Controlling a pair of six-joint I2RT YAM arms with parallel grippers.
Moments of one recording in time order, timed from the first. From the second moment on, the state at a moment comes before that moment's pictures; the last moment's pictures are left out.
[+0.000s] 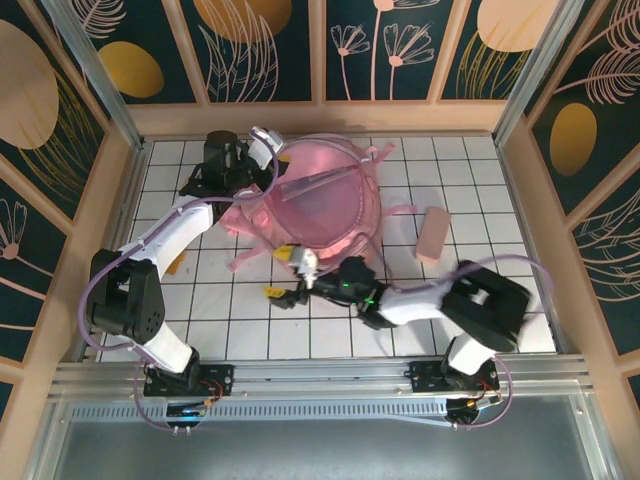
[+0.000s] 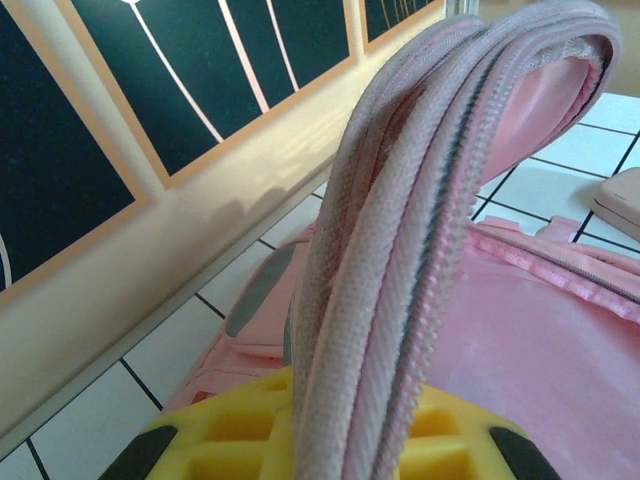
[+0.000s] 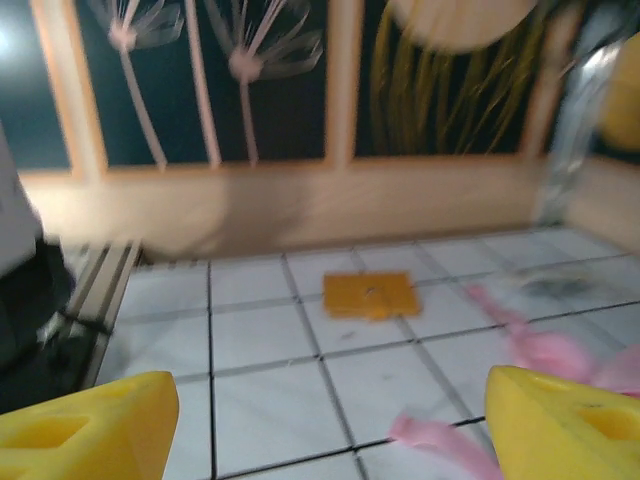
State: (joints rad) left arm -0.32 1.62 1.24 0.04 0.44 0.32; right arm 1.08 1.54 0.54 1.06 -0.22 -0.03
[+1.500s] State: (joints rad) left arm -0.31 1.53 1.13 0.04 0.55 0.21; right arm 0.14 1.69 0.93 -0.50 0.18 0.52
